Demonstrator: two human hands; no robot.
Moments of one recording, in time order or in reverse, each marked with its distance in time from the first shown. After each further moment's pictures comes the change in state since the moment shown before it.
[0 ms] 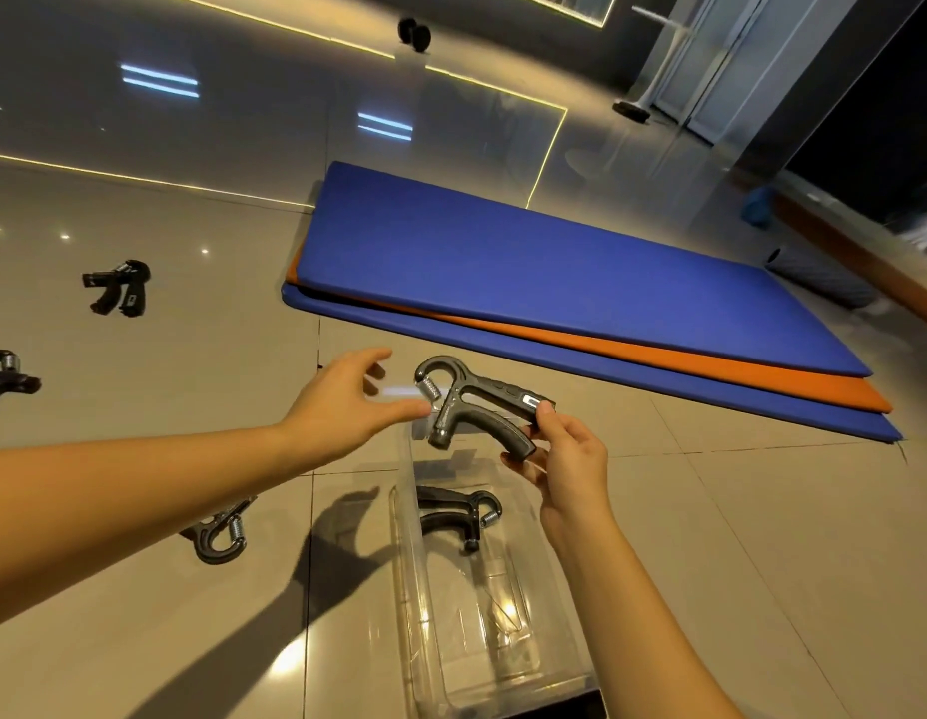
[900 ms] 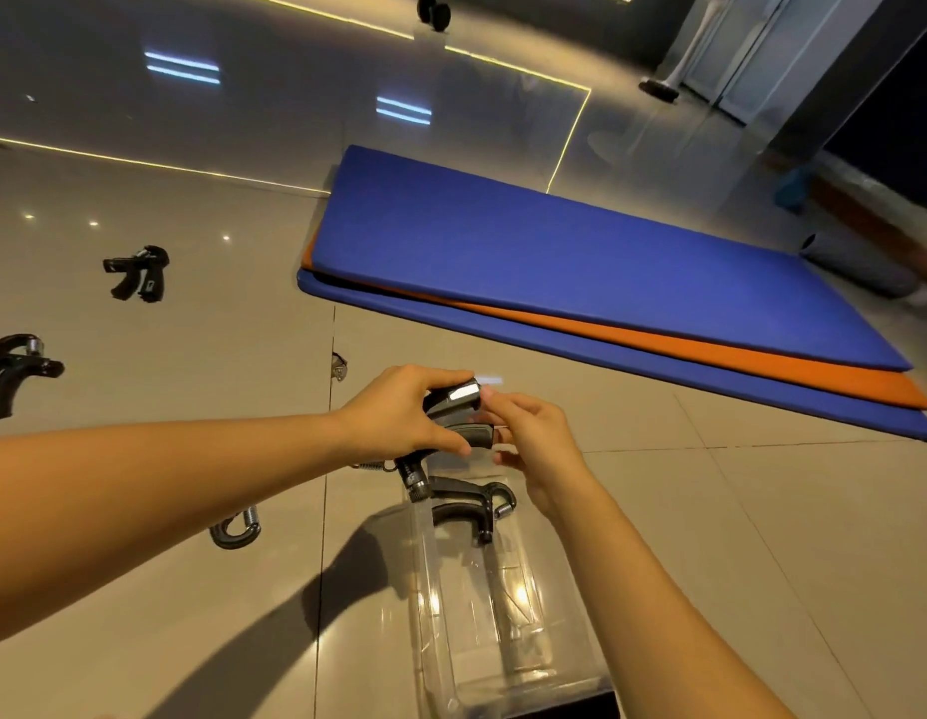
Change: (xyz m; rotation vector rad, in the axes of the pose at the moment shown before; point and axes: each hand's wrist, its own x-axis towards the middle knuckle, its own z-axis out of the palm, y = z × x) left_hand 0.014 0.006 0.031 0.047 -0.287 0.231; right_hand 0.022 0.011 0.026 -0.392 -0.360 0.022
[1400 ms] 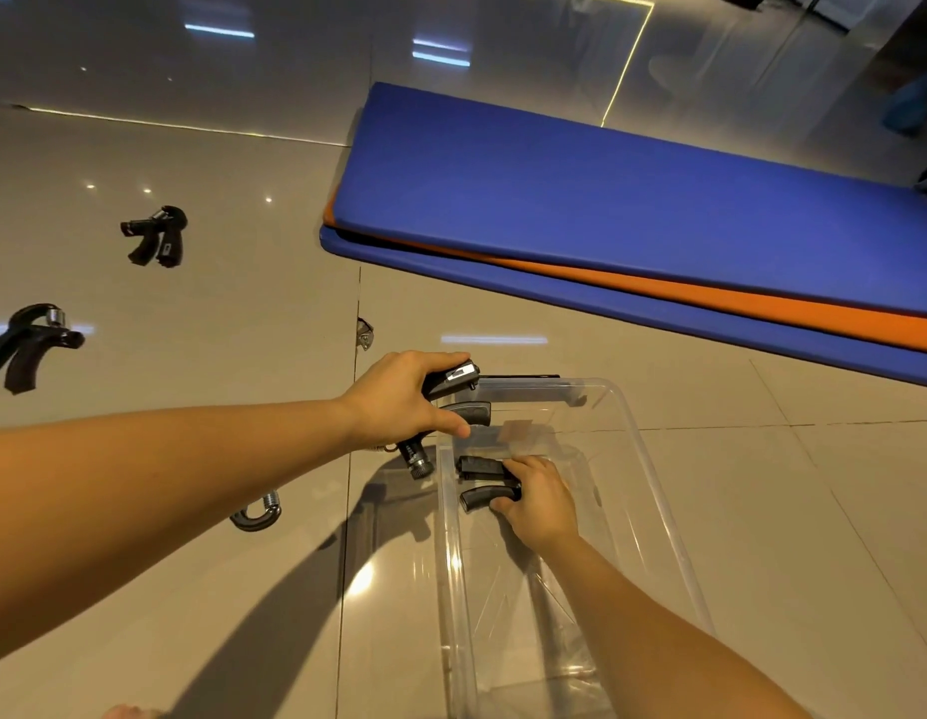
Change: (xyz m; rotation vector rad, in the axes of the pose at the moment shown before) left_hand 0.023 -0.063 0.016 0.029 -0.027 -0.200; right_hand 0.096 0.207 -0.013 -1.057 -0.003 -0.212
